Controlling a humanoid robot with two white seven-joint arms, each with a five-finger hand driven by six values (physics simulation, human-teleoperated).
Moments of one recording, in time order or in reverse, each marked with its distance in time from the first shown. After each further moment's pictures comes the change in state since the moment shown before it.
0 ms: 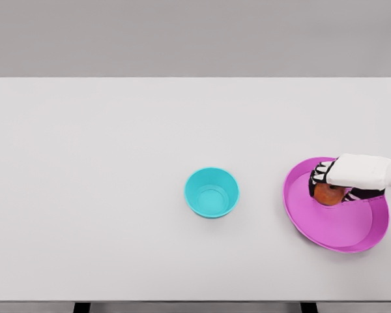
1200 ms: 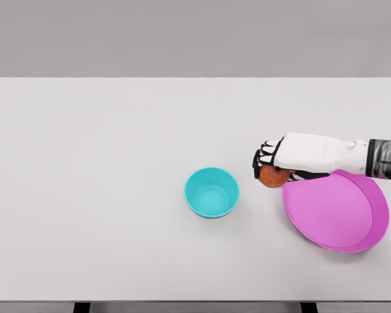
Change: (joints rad) left arm 0.000 0.000 0.000 0.000 0.000 0.000 0.000; right arm -0.107 0.216 0.003 -0.085 0.007 -0.002 -0.002
